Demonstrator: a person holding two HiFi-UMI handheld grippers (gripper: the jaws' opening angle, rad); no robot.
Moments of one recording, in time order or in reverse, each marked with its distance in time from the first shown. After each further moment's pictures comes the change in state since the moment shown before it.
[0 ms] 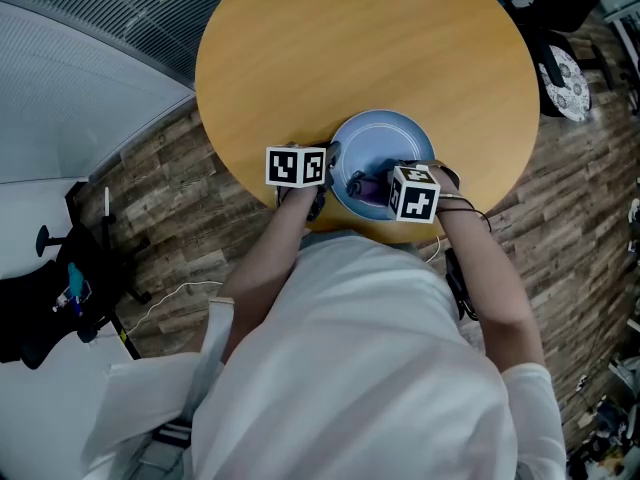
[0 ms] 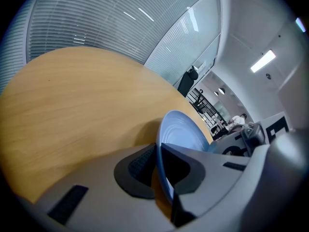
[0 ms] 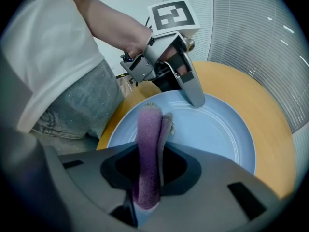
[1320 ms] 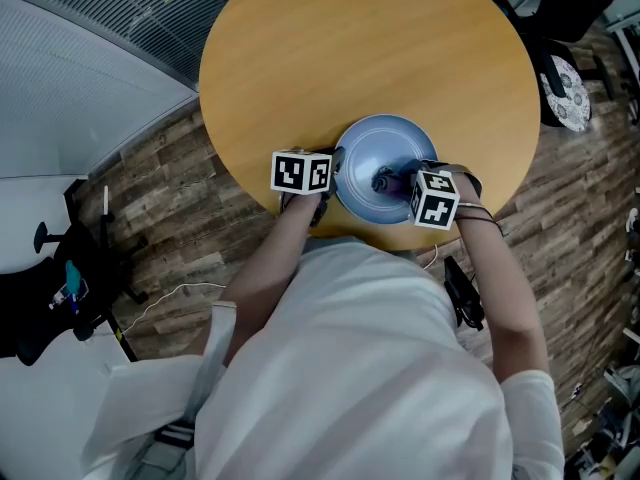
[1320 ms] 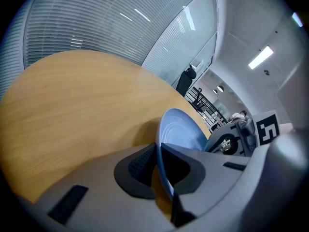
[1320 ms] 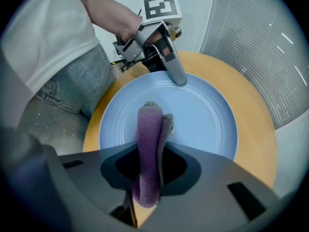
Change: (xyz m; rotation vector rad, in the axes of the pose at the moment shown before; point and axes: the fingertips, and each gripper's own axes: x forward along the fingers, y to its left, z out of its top) left arm 0.002 -0.006 0.004 0.038 -0.003 0.007; right arm -0.022 -0.023 -0.056 0.000 0.127 -0.119
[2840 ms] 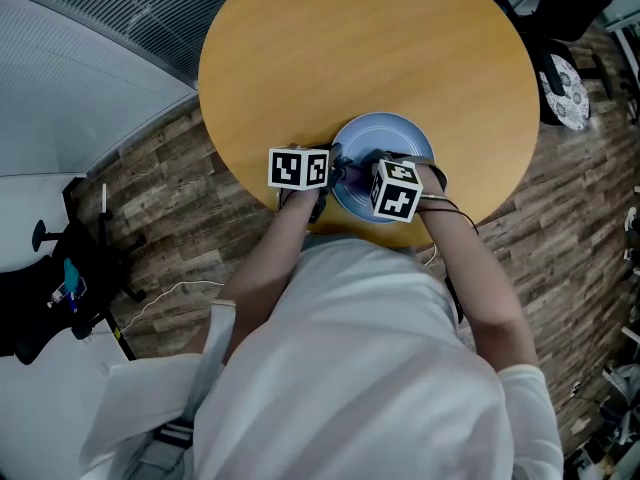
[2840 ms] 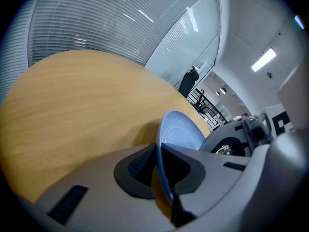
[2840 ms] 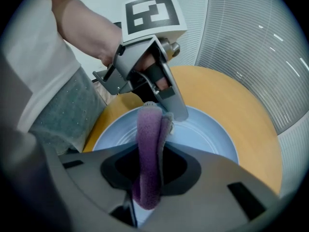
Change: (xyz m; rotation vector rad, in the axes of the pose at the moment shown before) left arm -0.007 0.004 -0.001 -0.032 -0.010 0.016; right arm 0.012 -0.011 0.090 0.044 -0.118 -0.027
